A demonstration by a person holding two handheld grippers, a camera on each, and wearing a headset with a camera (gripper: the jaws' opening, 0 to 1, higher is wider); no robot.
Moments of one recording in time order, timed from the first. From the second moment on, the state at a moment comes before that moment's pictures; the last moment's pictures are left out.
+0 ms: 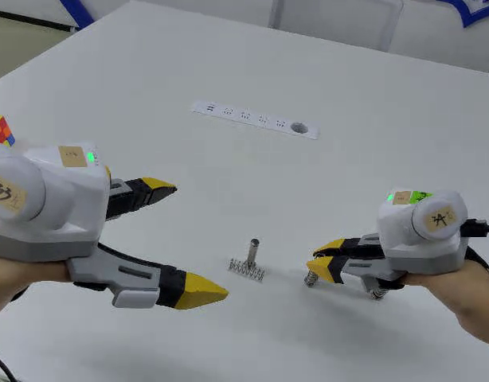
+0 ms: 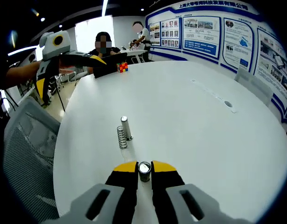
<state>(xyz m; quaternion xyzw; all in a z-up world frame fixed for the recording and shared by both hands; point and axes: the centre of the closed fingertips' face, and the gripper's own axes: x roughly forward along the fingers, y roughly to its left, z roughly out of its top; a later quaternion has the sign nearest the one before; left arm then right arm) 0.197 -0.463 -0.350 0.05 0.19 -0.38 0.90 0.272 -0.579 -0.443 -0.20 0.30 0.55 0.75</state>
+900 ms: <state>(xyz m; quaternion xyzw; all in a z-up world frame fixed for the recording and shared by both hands) 0.196 -0.465 -0.343 0.06 0.19 -0.38 0.90 0.273 -0.587 -0.436 -0.22 0.30 0.54 0.75</state>
